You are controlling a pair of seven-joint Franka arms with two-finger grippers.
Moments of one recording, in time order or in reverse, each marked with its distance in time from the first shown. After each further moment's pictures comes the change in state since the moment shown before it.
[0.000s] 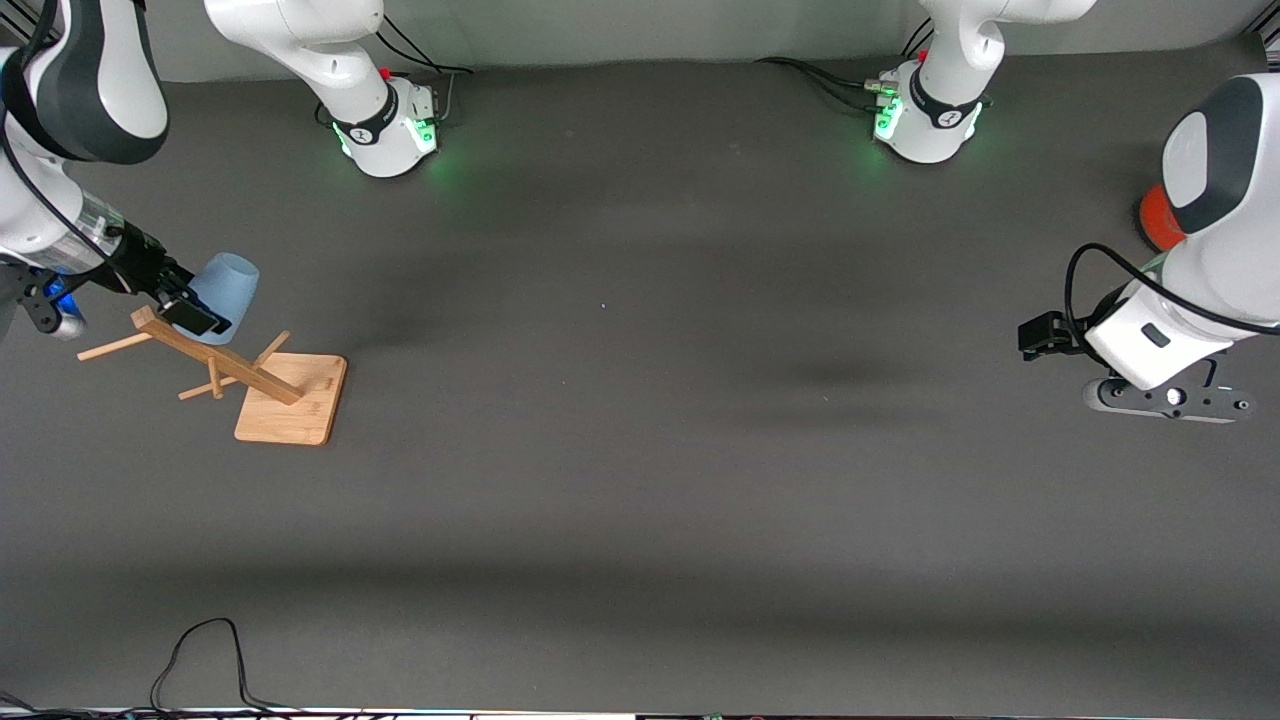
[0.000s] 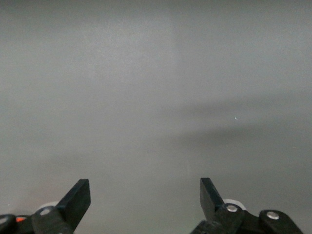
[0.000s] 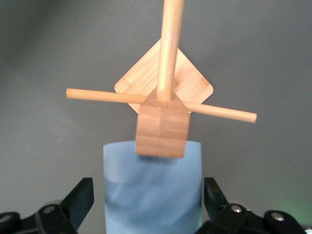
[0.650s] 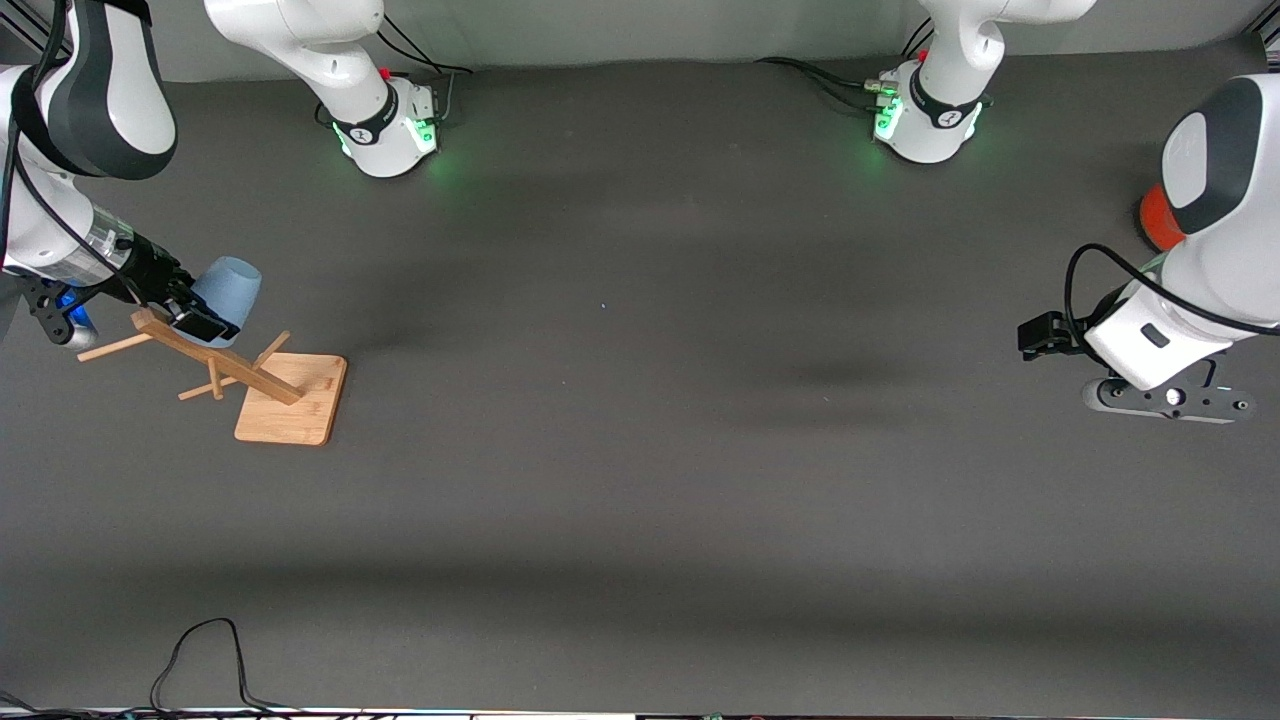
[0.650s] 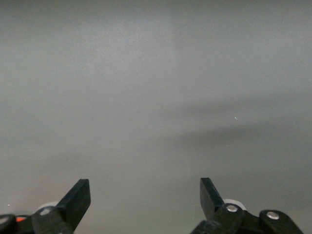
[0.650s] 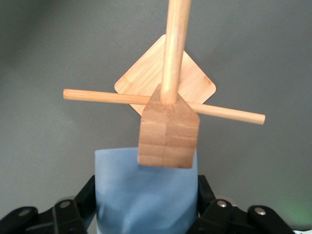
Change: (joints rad) left arm 0.000 0.000 0.000 0.000 0.000 0.000 0.001; right arm 0.001 0.012 0.000 0.002 0.007 0.003 0.000
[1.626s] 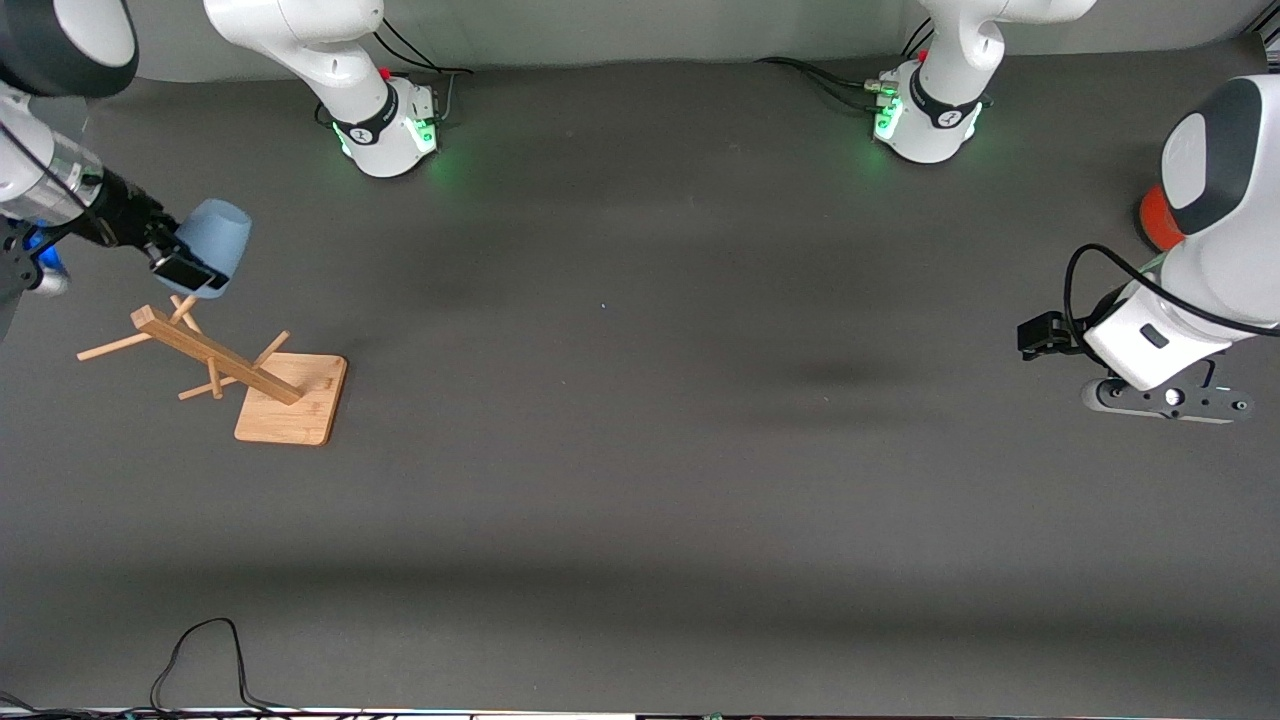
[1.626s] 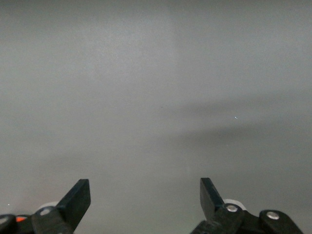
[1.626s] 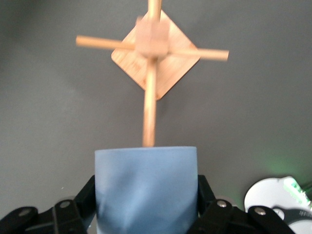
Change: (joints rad) left arm 0.000 0.001 0.000 0.000 0.000 -0.002 0.000; right arm 0.096 -0.144 0.012 0.070 0.010 -0.262 0.174
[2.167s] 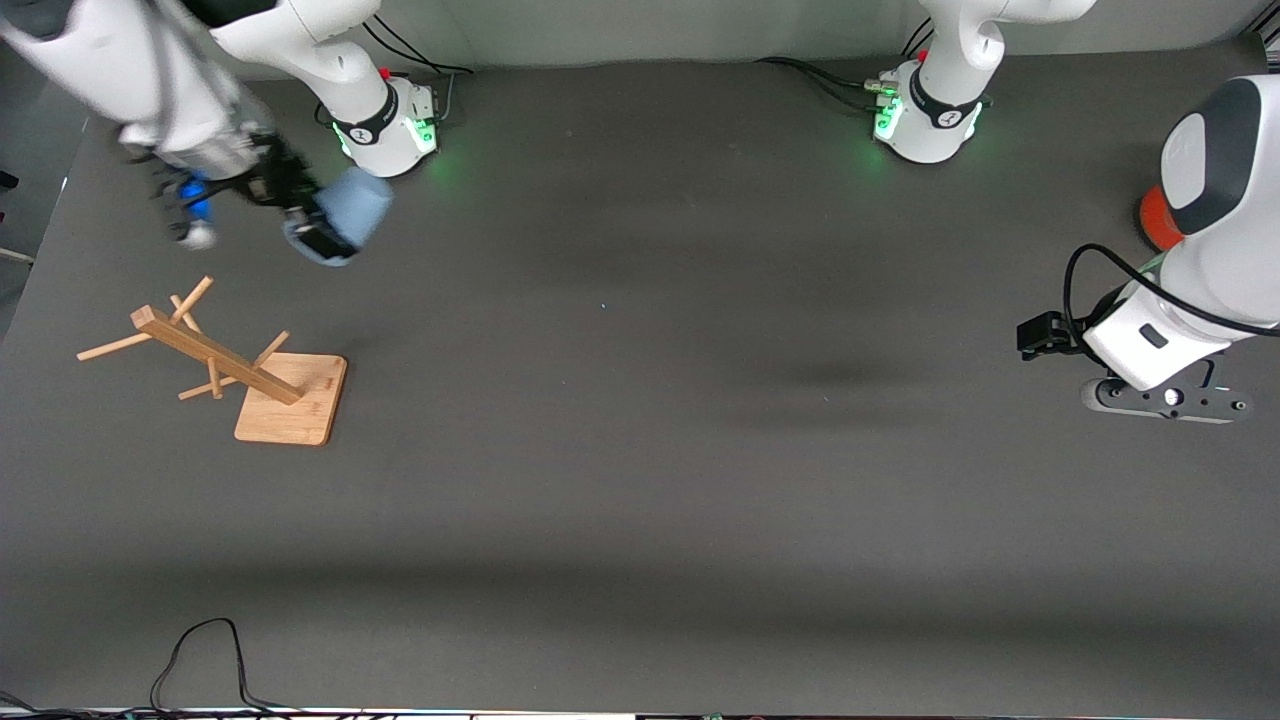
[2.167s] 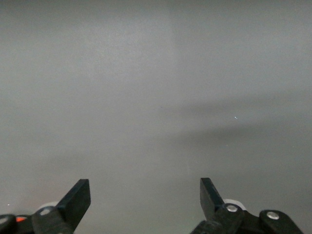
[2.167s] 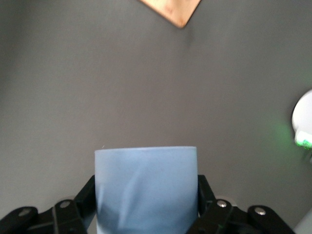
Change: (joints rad) left arm 0.000 0.000 -0.001 0.000 0.000 0.000 0.000; right arm 0.430 0.054 0.012 0.088 0.026 0.017 0.671
